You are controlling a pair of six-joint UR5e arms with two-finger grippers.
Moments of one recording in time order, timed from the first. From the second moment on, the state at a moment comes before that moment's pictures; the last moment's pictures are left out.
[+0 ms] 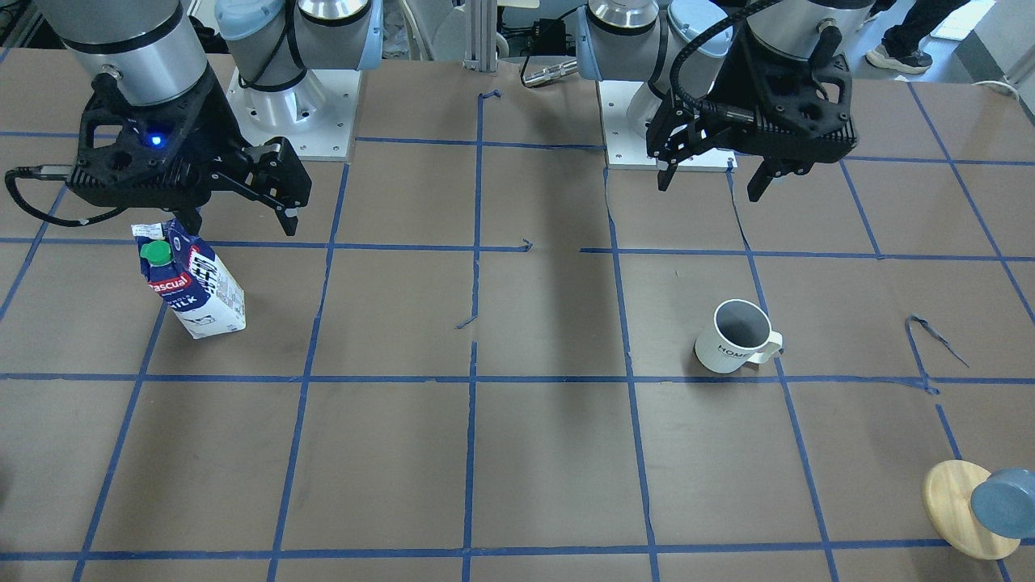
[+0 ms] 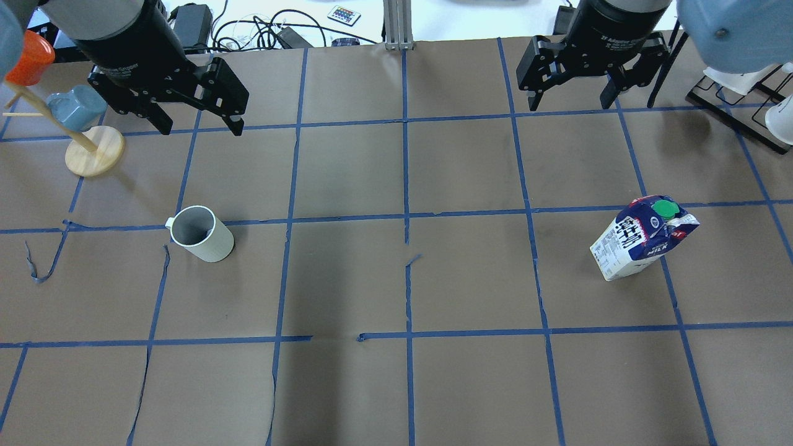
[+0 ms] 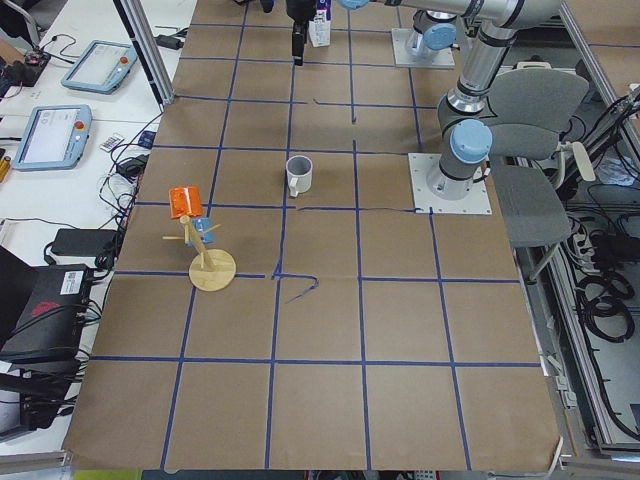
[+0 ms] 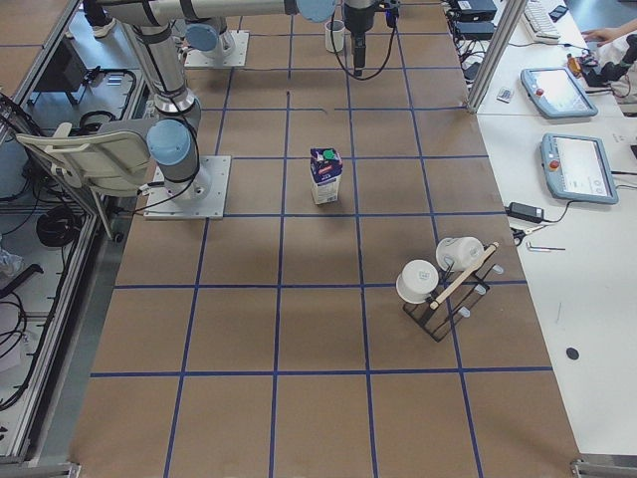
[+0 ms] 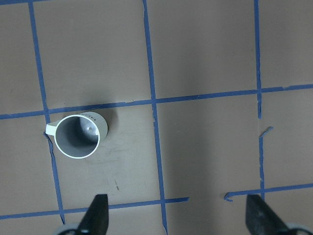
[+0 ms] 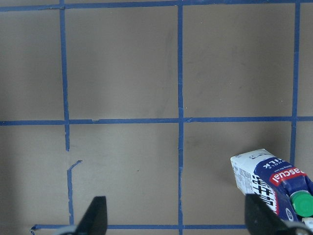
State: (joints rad) left arm -1.57 -1.57 -1.46 -1.66 1.54 0.08; right arm 1.60 -1.50 1.46 -1.59 -1.55 0.04
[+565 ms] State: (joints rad) left arm -1.57 -1.57 -1.46 -1.66 1.54 0.08; right arm 1.60 -1.50 1.46 -1.59 -1.55 0.03
